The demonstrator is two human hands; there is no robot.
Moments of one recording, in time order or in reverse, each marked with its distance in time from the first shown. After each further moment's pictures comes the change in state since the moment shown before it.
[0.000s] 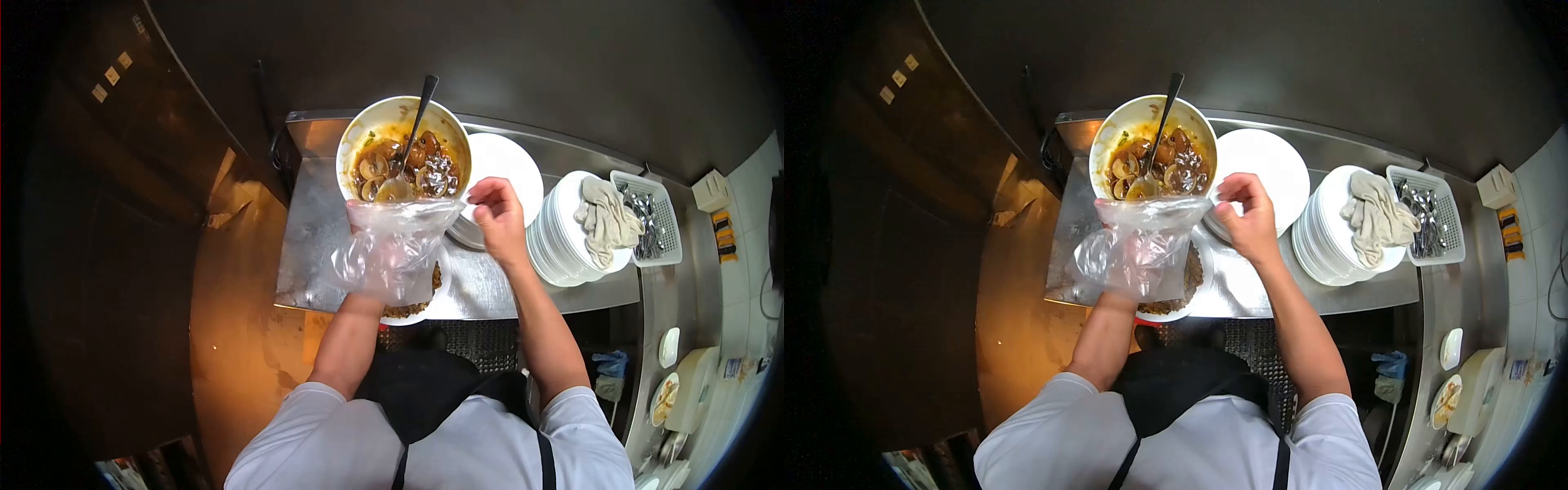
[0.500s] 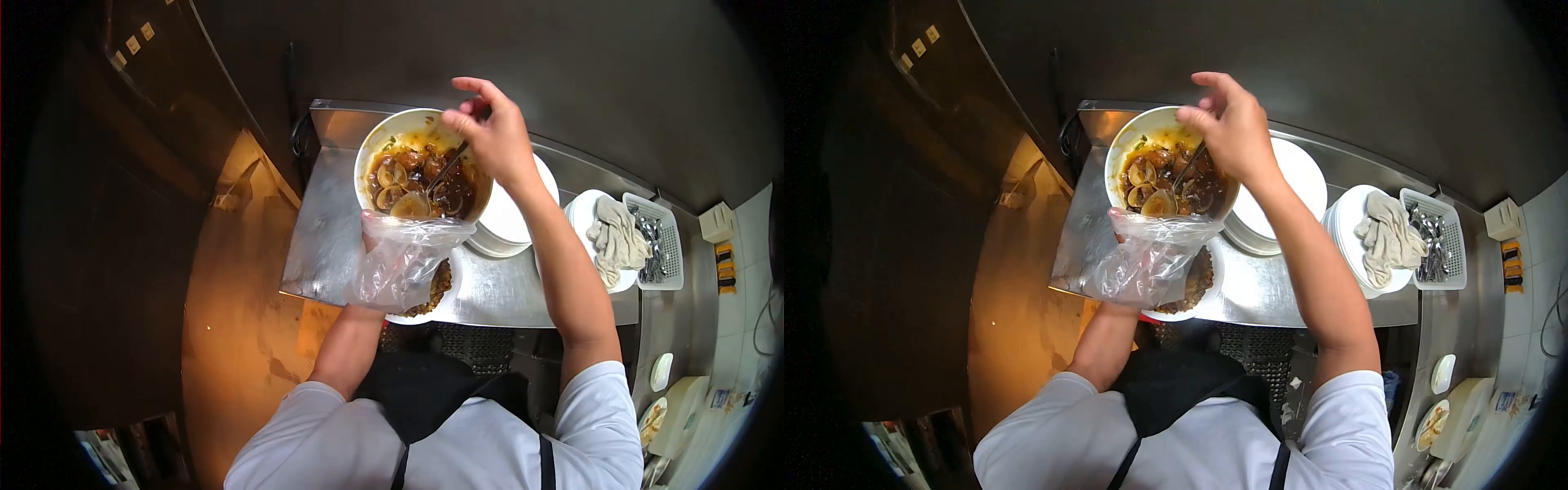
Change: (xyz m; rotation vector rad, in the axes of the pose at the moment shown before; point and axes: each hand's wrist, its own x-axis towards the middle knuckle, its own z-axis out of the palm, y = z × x) left_hand -0.010 0.016 0.008 -0.017 -0.028 0.062; right_hand 0.137 -0.073 0.057 -0.430 -0.126 0.014
